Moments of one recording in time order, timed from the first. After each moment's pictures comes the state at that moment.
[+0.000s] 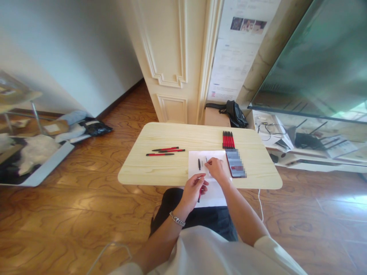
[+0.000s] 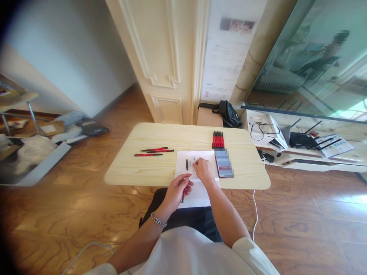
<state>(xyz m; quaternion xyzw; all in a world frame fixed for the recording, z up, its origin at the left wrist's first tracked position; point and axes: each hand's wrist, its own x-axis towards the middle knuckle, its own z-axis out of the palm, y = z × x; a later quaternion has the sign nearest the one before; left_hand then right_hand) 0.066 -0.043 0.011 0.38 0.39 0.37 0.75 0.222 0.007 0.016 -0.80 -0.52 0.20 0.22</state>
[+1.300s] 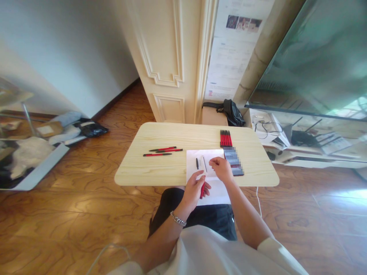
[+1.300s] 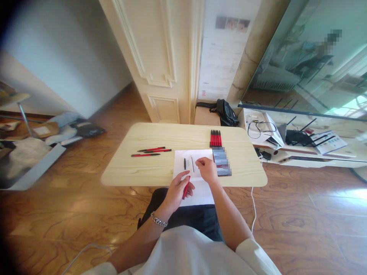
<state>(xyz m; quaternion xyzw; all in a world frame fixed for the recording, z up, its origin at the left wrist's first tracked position) 0.074 -0.050 0.030 0.42 0.41 0.33 0.74 0.241 -0.022 0.029 -0.71 -0.44 0.34 0.43</state>
